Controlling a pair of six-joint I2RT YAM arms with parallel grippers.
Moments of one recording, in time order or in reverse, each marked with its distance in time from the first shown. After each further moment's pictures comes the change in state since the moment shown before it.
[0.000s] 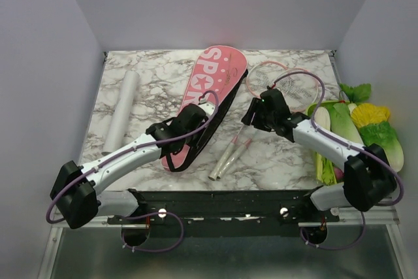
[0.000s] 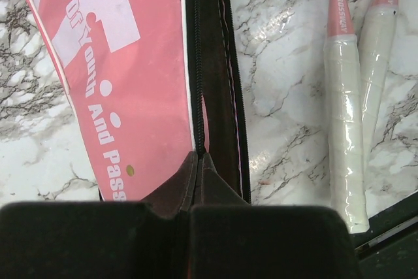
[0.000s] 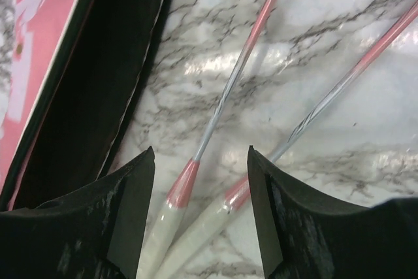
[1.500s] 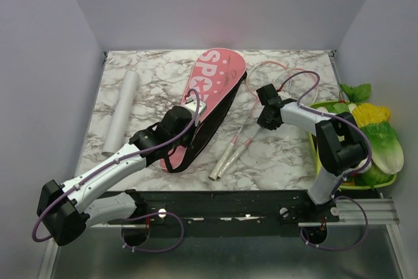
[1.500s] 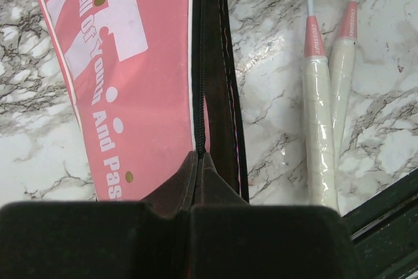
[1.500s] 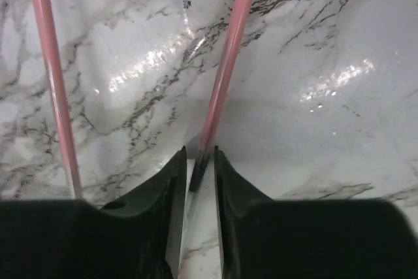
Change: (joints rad) left arm 0.039 -0.198 -0.086 0.053 0.045 -0.069; right arm -0.141 0.393 0.197 -0.190 0.219 0.133
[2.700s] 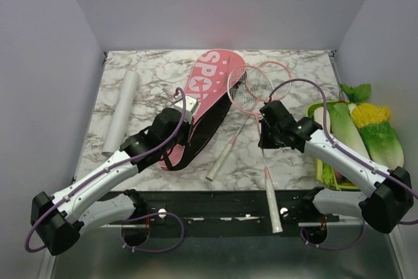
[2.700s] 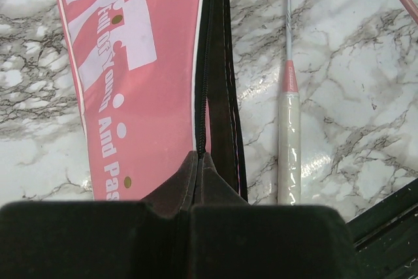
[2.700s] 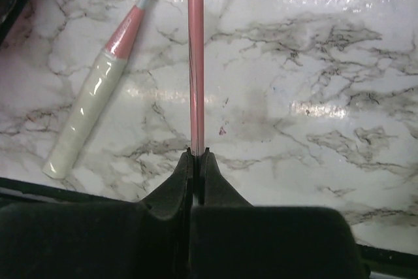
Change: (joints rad) left arm 0.008 -0.098 -0.034 0.055 -0.027 -0.056; right arm 0.242 -0.526 -0.117 -0.303 -0.143 -0.268
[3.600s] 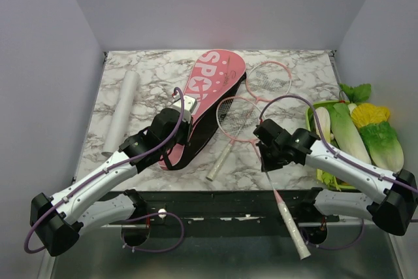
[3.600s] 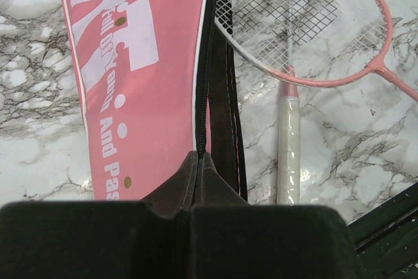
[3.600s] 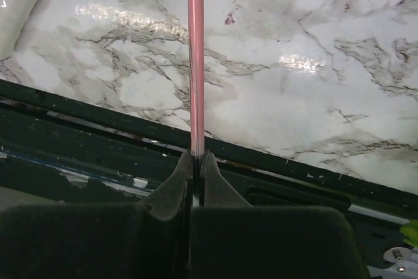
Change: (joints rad) left arm 0.000 -0.018 -0.001 0.007 -0.023 -0.016; right arm 0.195 -0.108 -0.056 -0.264 -0.057 -0.001
